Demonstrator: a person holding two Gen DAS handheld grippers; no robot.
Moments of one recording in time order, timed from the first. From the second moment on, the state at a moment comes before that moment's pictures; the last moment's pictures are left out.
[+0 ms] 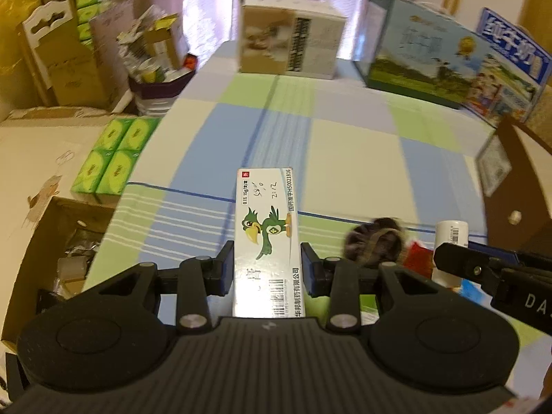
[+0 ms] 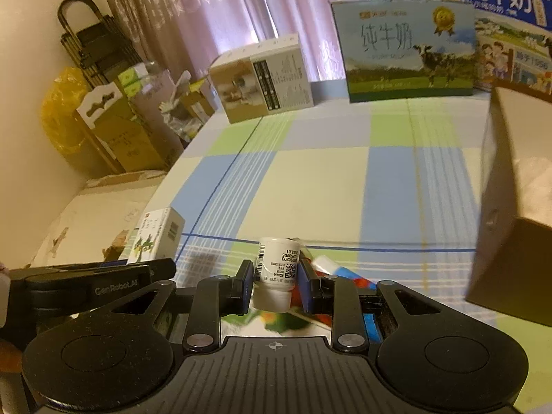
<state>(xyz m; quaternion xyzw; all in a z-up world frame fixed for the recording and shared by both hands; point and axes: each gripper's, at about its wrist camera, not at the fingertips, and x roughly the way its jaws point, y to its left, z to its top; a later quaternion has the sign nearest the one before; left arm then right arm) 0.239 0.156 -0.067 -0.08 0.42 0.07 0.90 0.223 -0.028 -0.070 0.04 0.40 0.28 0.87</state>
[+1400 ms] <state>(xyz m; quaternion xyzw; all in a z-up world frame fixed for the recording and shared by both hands) 0.302 -0.172 0.018 0.02 0.38 -0.18 0.90 0.243 -0.349 0.009 0.16 0.32 0.05 0.93</state>
